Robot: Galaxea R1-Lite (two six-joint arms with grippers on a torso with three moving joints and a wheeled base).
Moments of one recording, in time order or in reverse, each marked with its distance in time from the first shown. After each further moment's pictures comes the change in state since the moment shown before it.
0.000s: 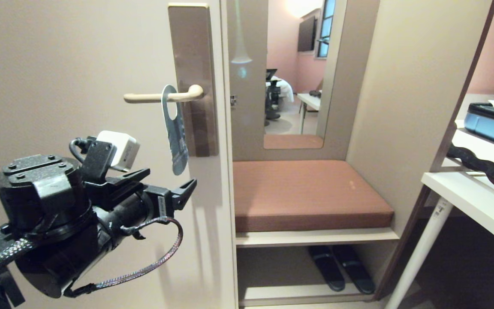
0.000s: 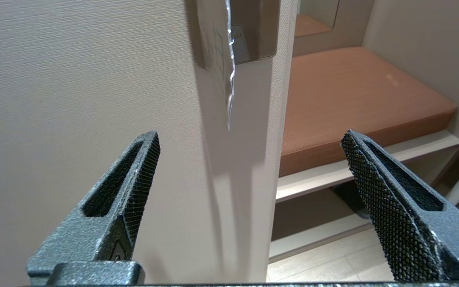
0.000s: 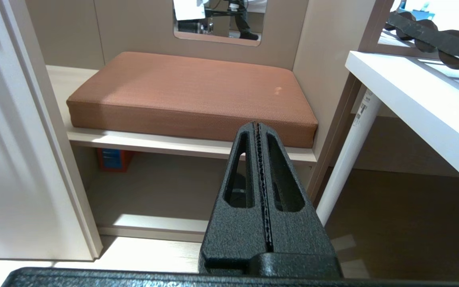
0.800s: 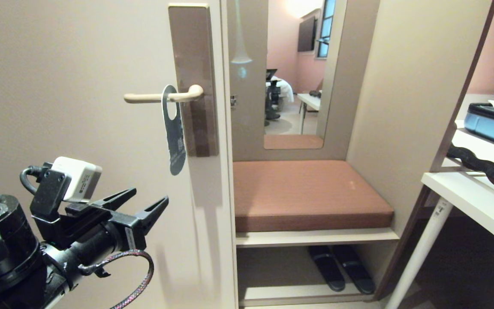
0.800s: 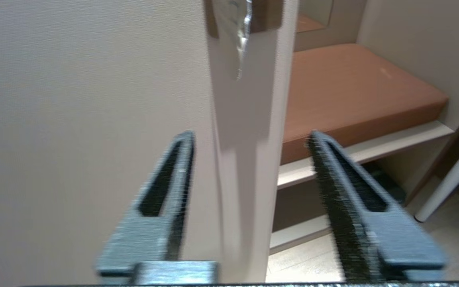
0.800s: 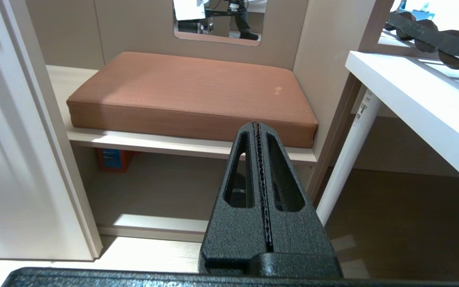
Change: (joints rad) left arm 0.025 -0.127 0.190 -0.078 -0.040 0.005; right arm 0.000 0.000 0.000 0.000 0.000 0.000
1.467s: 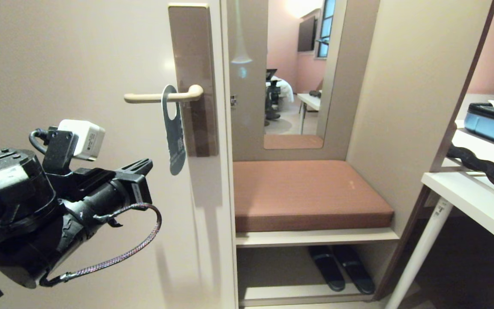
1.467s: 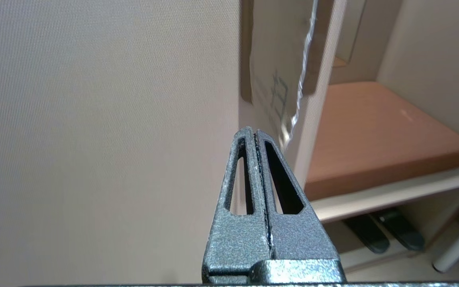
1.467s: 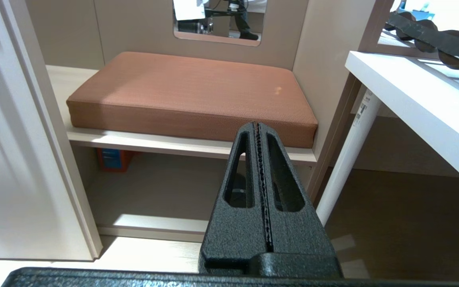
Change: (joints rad) left arm 0.095 0.097 -0.174 0.001 -0.023 0.001; right arm 0.000 0.000 0.000 0.000 0.000 0.000
